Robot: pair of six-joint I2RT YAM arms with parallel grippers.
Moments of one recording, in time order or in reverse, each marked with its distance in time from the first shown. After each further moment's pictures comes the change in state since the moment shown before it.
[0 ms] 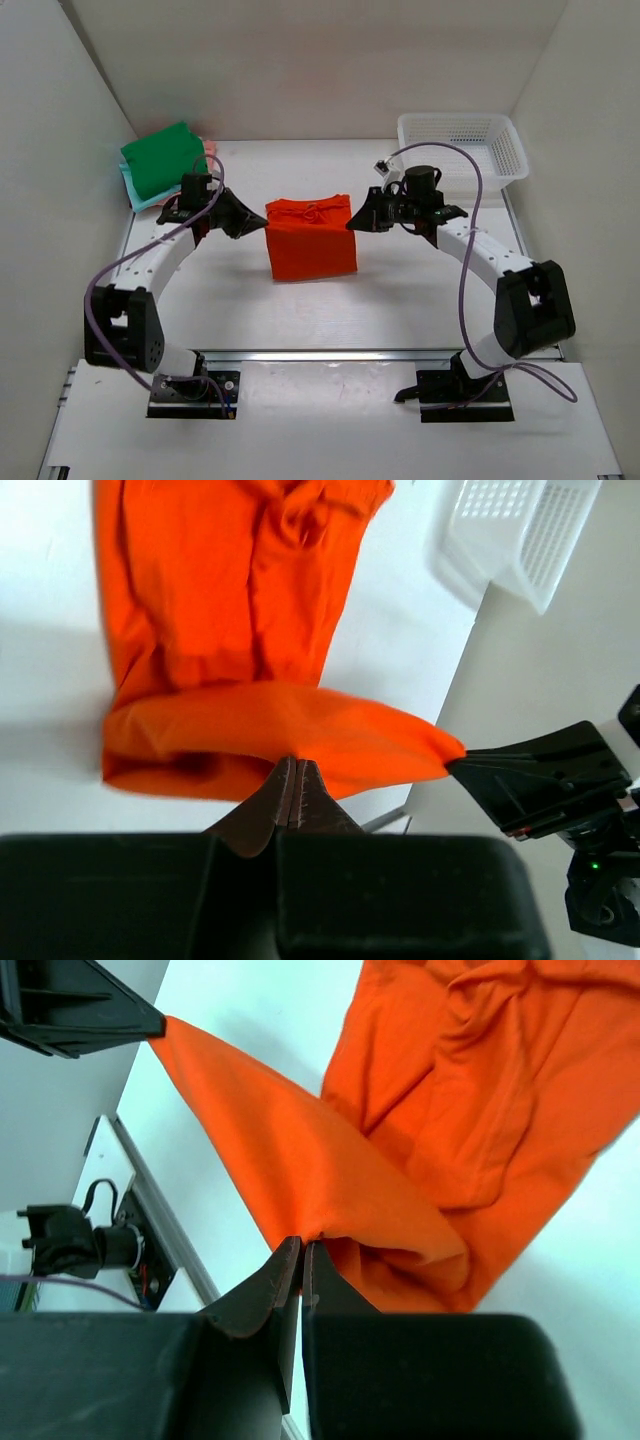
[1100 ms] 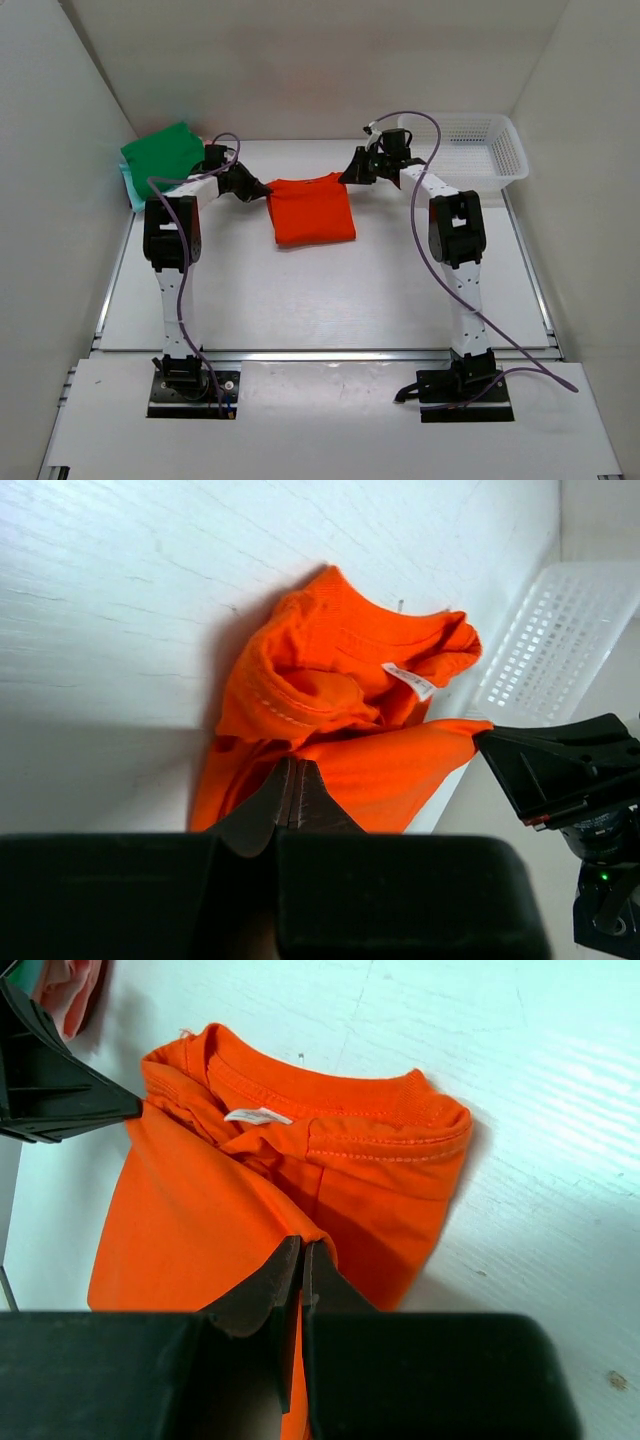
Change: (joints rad) left arm 0.082 0.923 0.711 0.137 0.055 0.009; right arm -0.108 0.947 0.945 -0.066 0.046 -0.024
